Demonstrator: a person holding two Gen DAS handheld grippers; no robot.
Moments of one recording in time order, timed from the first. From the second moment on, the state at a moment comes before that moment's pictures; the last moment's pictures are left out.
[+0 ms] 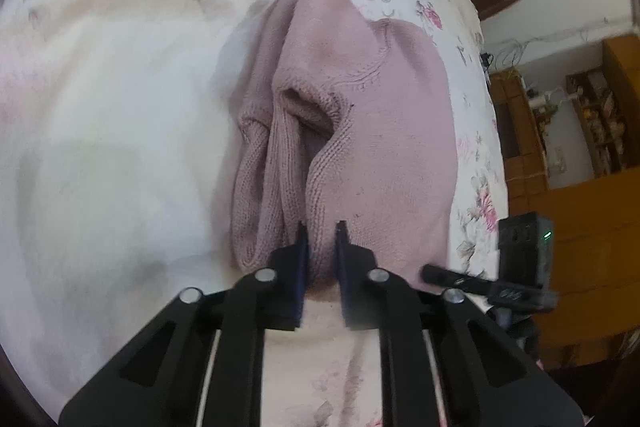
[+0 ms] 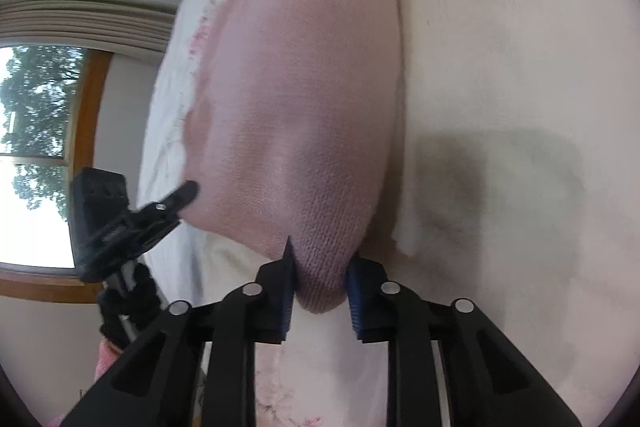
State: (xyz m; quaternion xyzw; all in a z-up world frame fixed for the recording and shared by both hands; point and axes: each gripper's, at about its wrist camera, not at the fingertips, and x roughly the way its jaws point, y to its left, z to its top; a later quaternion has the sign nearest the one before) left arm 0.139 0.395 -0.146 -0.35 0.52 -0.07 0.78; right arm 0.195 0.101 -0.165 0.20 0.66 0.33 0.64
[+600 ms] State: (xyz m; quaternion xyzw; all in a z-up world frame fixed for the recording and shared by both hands) left arm 0.155 0.424 -0.134 -0.35 0.51 -0.05 0.79; right arm 0.194 0.085 -0.148 0.13 0.64 0.32 0.69
